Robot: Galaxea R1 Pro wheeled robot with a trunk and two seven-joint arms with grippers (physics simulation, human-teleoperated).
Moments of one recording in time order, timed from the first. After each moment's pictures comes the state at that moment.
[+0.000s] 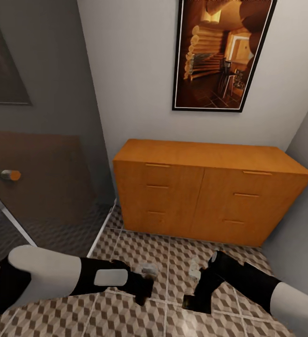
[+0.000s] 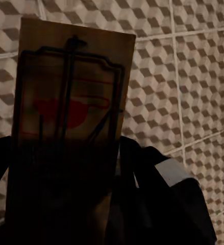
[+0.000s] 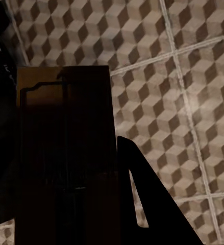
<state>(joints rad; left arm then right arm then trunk) -1.11 0.09 -2.13 -0.89 2.18 0.22 0.12 -0.74 -0.34 1.03 -0.94 -0.02 0.66 0.82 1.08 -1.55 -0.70</state>
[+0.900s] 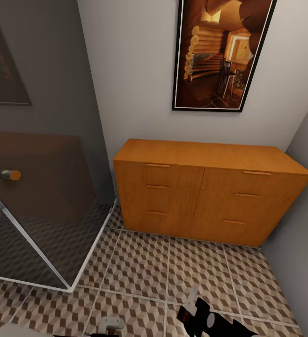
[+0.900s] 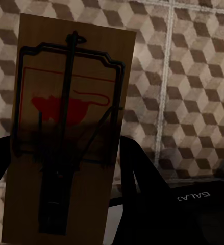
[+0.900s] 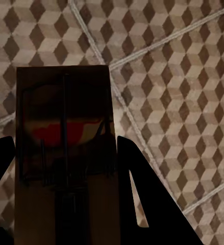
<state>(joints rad) -0.66 0.11 -2.23 -0.52 2.18 -0.13 0.12 -0.54 -0.05 1.01 -0.33 -0.08 0.06 0.06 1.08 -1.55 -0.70</state>
